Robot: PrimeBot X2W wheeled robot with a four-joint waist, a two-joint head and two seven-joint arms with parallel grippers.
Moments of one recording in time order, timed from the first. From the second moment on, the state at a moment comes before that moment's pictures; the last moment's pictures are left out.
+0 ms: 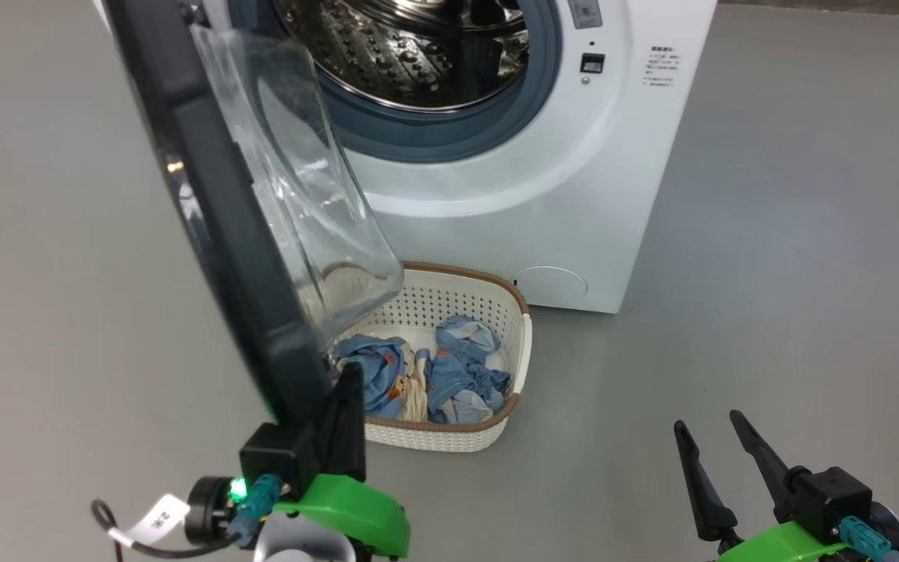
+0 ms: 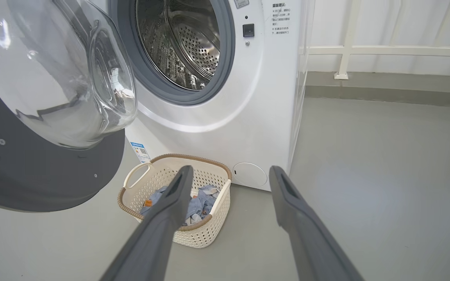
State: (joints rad) left arm -0.33 0.22 -0.81 0.10 -0.68 0.49 -0.21; right arm 0.01 -0.04 -0.01 0.16 0.13 0.13 -0.21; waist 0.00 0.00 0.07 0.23
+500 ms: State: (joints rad) left arm -0.29 0.26 -0.77 0.06 -0.68 0.53 -0.22; right arm 0.01 -0.04 -0.03 0.14 0.12 0.13 -0.20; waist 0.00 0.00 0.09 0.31
